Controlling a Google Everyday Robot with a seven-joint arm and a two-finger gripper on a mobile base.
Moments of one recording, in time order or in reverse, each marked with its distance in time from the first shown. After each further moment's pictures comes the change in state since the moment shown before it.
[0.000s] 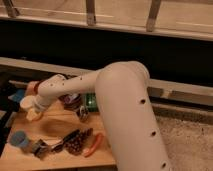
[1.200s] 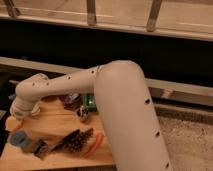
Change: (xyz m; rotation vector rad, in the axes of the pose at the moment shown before) arm -0.035 0.093 -0.002 -0.136 0.028 -0.296
